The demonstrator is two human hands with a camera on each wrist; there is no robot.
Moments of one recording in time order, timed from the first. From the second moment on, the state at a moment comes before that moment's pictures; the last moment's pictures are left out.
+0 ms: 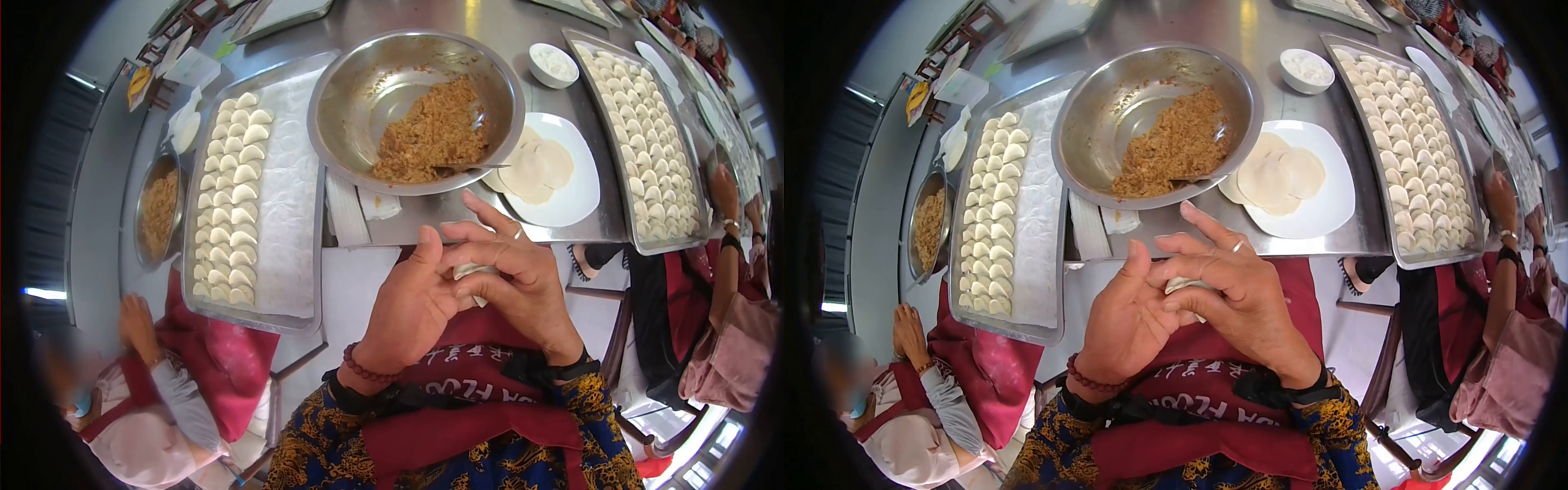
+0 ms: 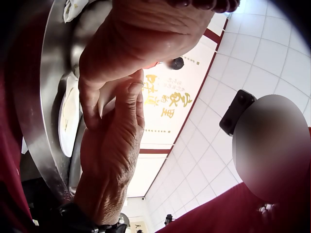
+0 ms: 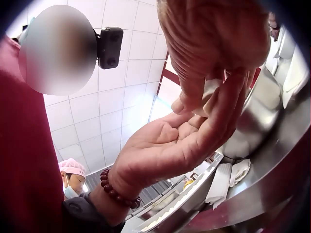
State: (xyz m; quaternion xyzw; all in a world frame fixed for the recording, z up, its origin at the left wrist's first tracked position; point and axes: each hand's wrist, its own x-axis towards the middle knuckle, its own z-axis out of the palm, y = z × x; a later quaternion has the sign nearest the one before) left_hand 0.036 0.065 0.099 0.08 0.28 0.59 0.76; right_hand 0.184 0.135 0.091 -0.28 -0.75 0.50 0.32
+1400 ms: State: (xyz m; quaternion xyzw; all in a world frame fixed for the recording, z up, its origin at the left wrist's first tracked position) left_hand 0.036 0.057 0.087 0.17 0.35 0.58 0.71; right_hand 0.192 0.130 0.088 -0.34 -0.61 0.61 0.38
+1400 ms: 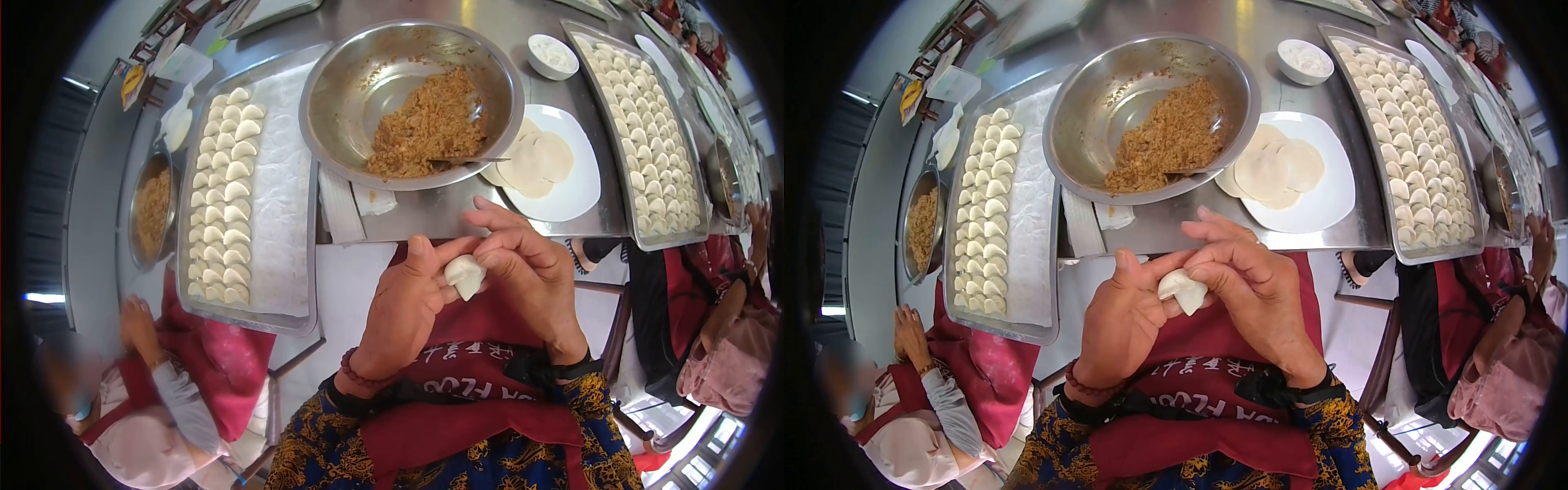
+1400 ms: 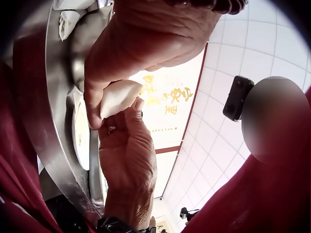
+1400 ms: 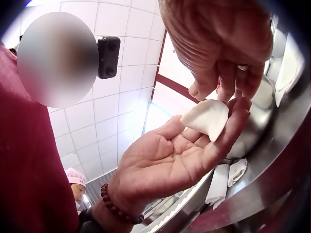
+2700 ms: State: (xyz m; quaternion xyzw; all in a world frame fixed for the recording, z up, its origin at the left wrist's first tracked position) left_hand 0.024 0.068 0.075 0.03 0.29 0.61 0.74; right_hand 0.179 0.242 0.077 -0.41 -0.69 0.43 0.41
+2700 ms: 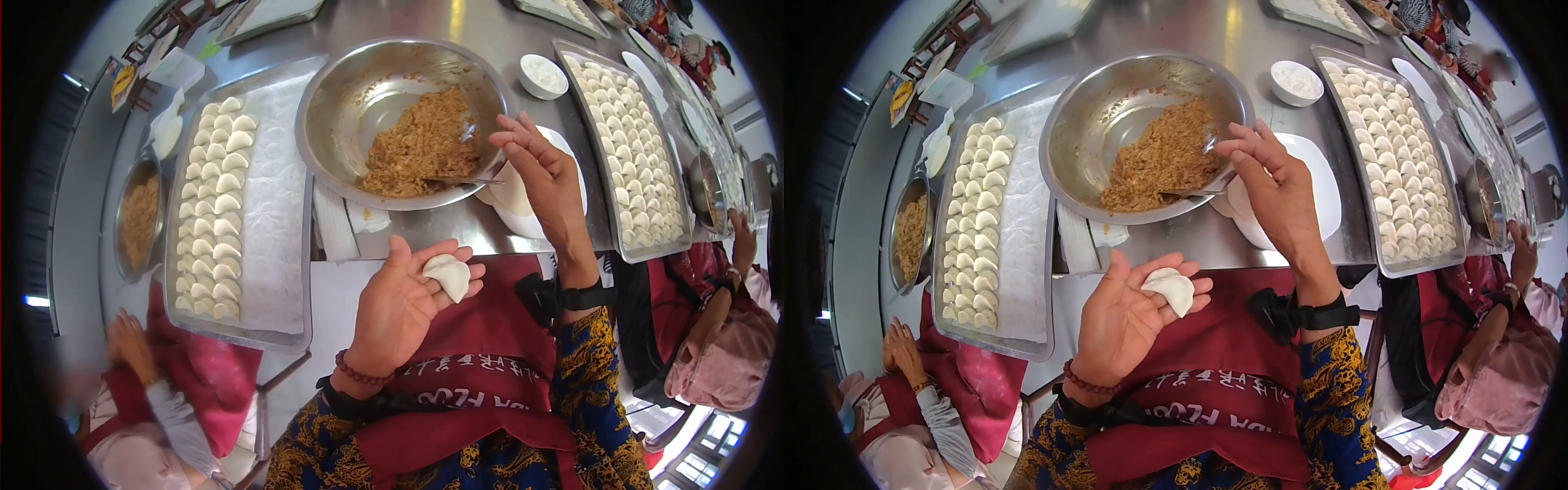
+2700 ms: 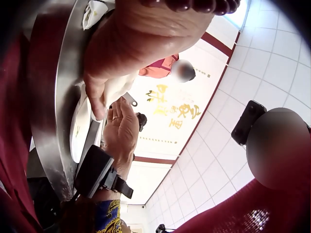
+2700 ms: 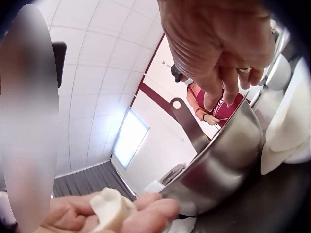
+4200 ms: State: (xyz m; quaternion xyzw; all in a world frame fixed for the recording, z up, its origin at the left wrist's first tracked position) left_hand 0.050 0.063 0.077 0.09 0.29 0.60 0.74; right_hand 0.193 0.131 0.072 -0.29 -0.78 0.45 0.33
